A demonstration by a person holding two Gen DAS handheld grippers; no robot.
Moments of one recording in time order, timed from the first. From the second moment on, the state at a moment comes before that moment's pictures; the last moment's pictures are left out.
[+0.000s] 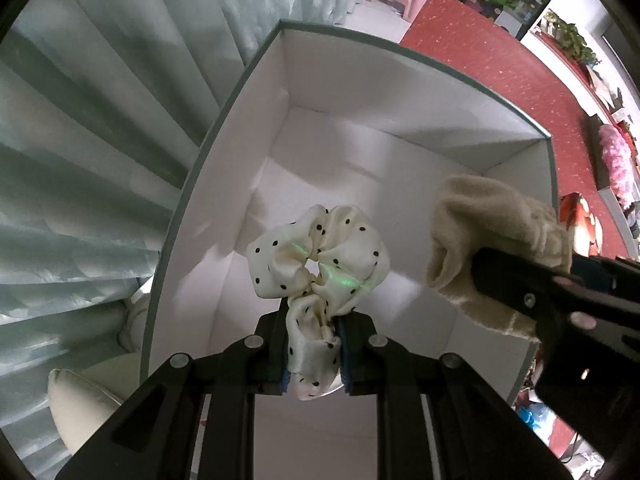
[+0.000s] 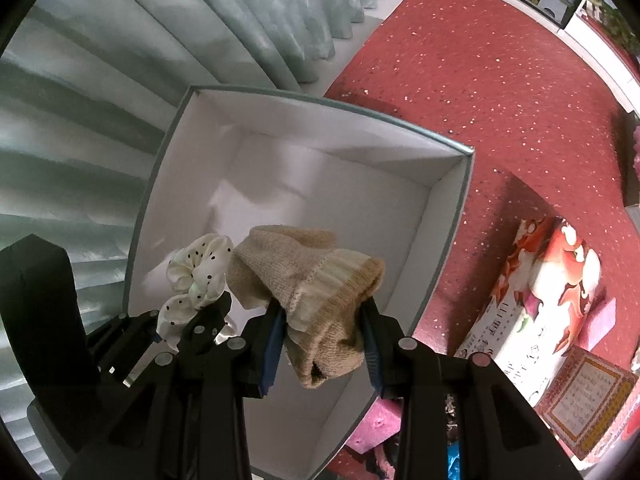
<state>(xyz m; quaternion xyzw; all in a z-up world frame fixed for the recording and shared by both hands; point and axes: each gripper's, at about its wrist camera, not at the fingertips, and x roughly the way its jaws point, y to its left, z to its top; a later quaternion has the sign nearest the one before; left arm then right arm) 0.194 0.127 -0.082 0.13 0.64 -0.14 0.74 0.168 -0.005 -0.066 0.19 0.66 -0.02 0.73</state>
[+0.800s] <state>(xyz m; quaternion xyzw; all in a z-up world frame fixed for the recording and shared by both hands) 0.182 0.118 -0.062 0.12 0.63 -0.23 0.74 0.141 -0.051 -0.027 0.23 0.61 -0.03 0.76</state>
